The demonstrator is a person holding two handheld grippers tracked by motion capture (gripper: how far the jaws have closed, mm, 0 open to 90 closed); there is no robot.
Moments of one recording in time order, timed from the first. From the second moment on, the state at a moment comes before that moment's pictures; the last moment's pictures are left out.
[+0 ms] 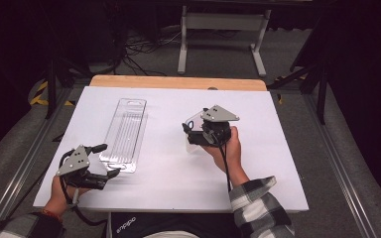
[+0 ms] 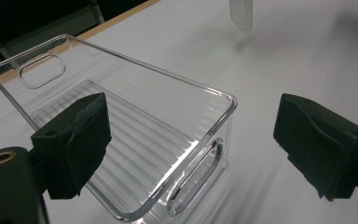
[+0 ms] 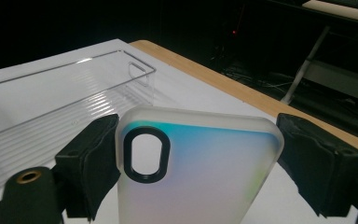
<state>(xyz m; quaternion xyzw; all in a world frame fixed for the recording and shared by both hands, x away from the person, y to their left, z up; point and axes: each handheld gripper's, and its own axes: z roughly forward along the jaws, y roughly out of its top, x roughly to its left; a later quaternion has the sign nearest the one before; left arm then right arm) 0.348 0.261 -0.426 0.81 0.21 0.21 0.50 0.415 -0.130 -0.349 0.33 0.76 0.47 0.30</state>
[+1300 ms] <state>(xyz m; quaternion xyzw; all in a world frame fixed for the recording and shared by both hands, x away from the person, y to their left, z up) 0.348 0.263 -0.424 0.80 0.22 0.22 0.51 0.449 -0.077 -0.327 0.34 0.73 0.51 0.30</state>
